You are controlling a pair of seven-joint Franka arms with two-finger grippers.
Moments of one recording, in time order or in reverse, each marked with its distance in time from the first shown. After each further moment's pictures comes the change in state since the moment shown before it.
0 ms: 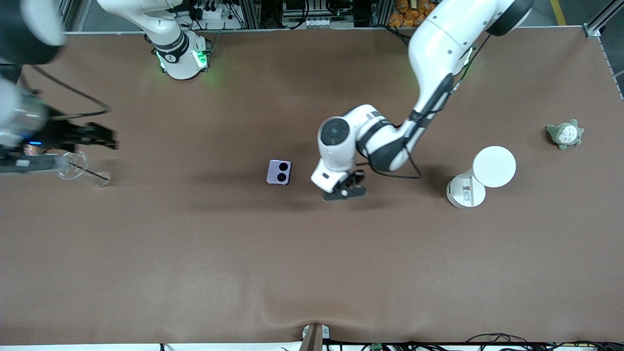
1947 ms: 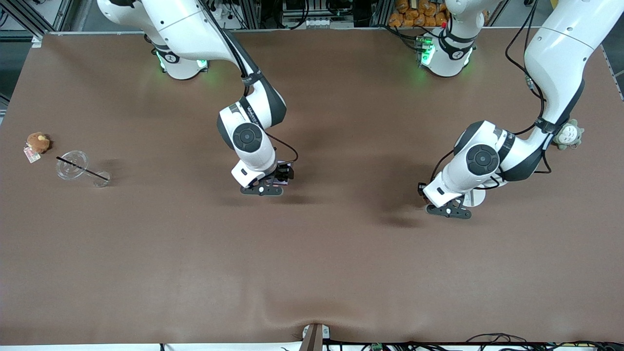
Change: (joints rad) left arm 0.833 -0.112 -0.374 -0.442 0.124 0.224 0.531; right arm 0.491 0.438 -0.002 -0.374 0.124 0.939 0.534
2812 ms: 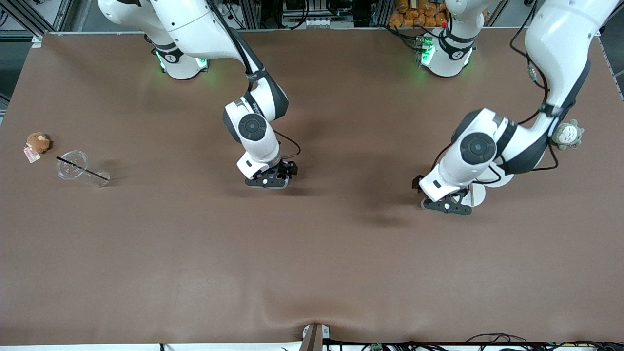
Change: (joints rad) left arm 0.003 -0.125 -0.127 0.078 0.000 -0.225 -0.020; right arm 0.052 -0.003 0.000 -0.072 0.000 0.111 0.054
